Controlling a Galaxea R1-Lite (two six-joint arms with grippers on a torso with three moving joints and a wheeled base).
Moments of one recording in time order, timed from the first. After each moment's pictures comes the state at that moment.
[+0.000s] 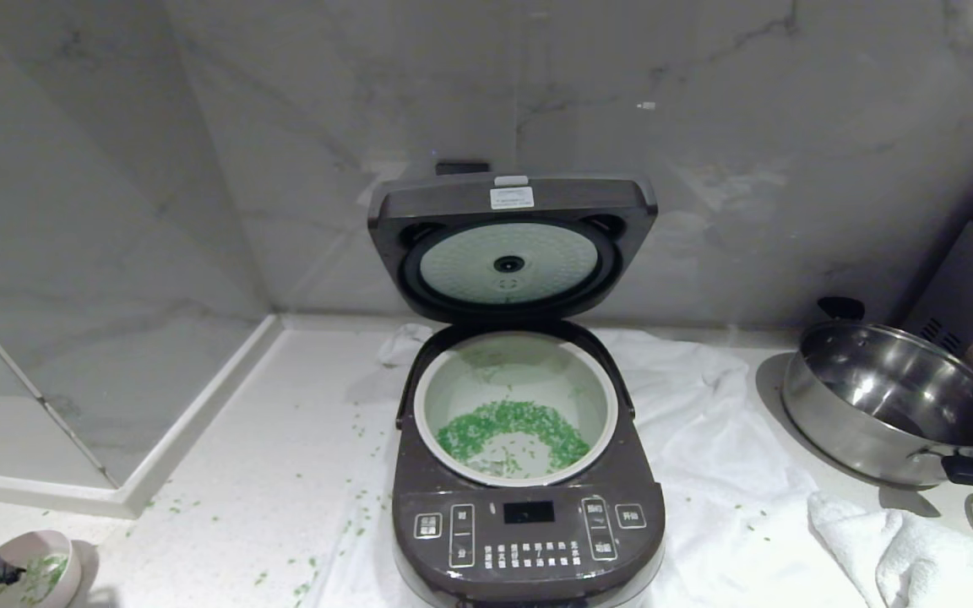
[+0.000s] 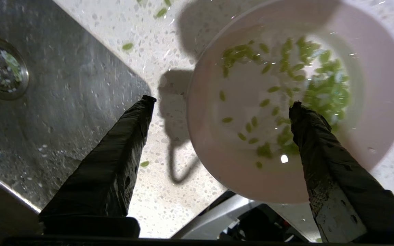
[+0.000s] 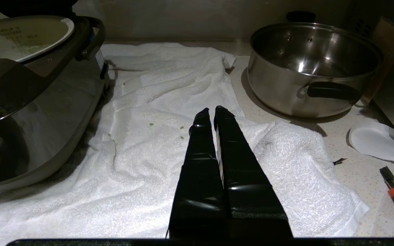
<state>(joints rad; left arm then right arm) 0.85 1.95 -0.71 -0.17 -0.05 0.26 0.00 0.00 0.00 0.00 0.00 0.01</state>
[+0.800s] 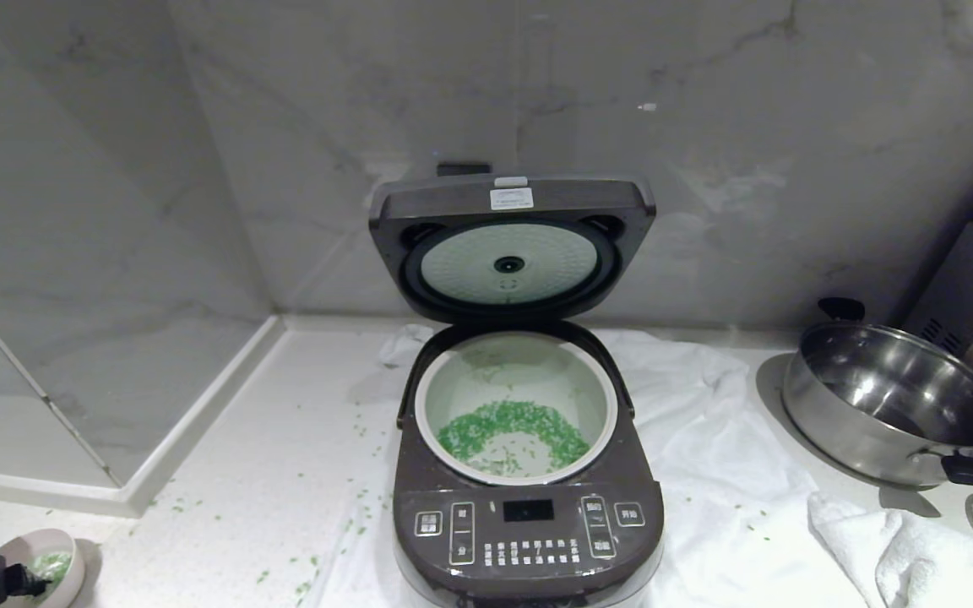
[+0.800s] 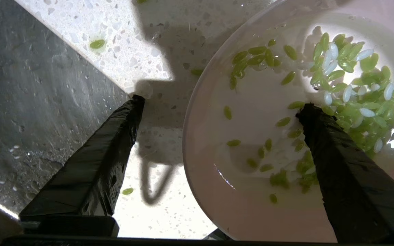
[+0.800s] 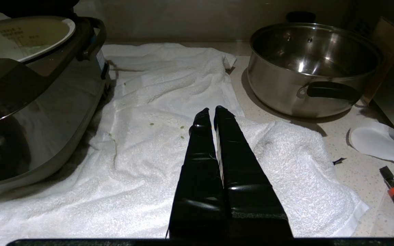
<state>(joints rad) 0.85 2.14 -0.76 -0.21 -0.07 0.26 0.00 0.00 0.00 0.00 0.00 0.01</state>
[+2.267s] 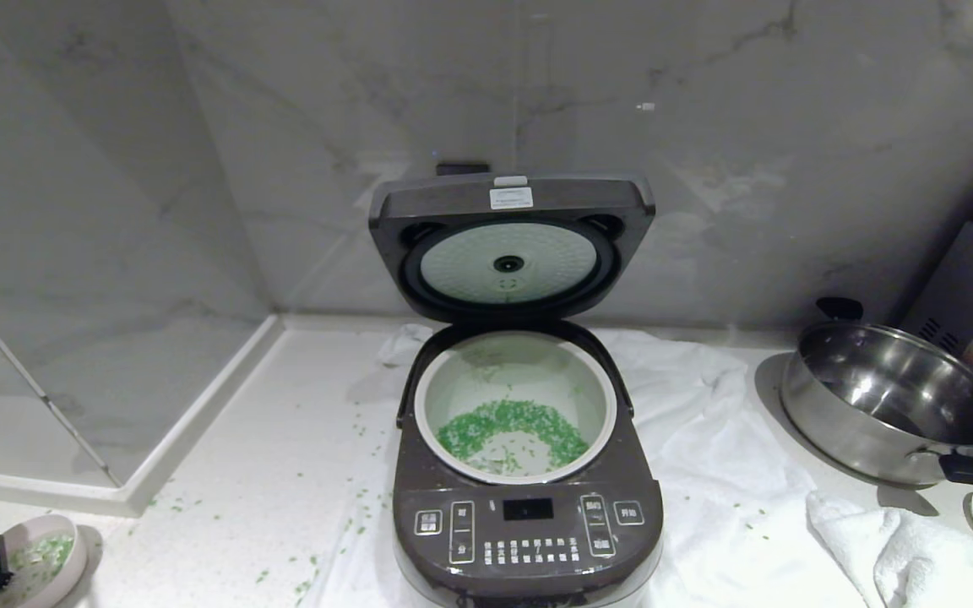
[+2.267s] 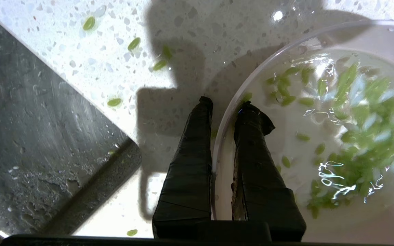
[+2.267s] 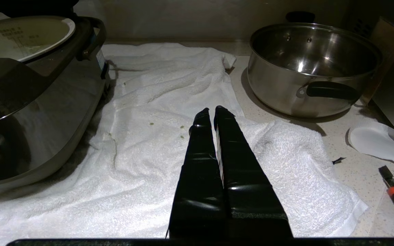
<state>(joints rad) 0.85 2.17 -0.84 -0.24 -0.06 0.21 0.00 0.00 0.00 0.00 0.00 0.01</state>
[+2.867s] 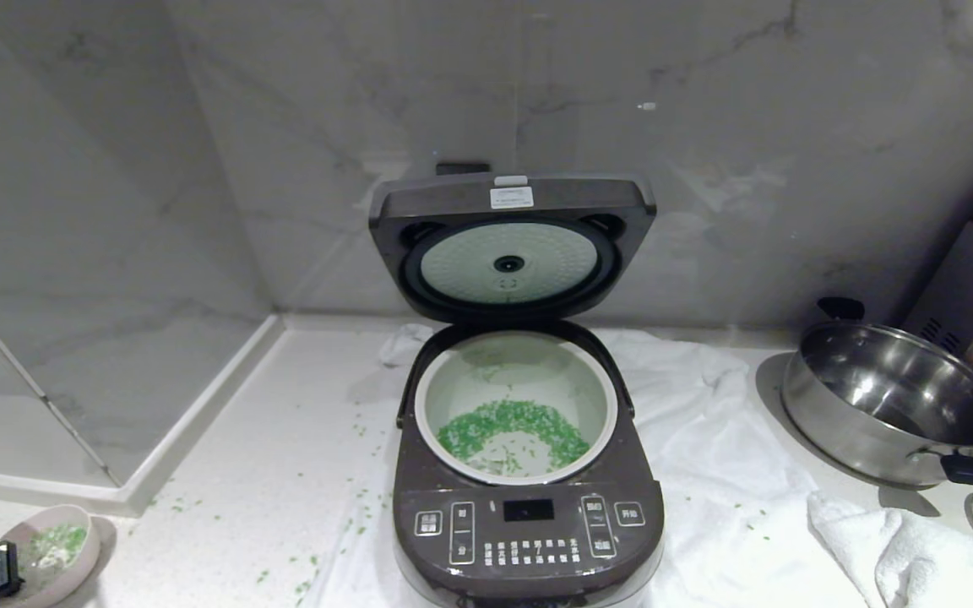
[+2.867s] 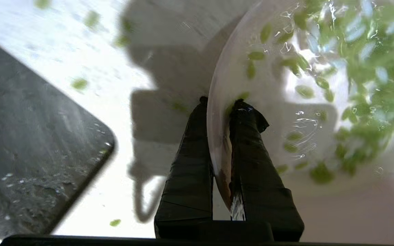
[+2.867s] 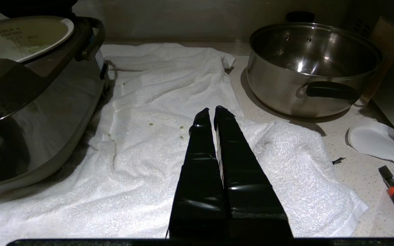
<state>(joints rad) 0.83 2.15 -0.75 -0.21 -0.15 0.27 0.00 0.00 0.00 0.00 0.00 0.01</state>
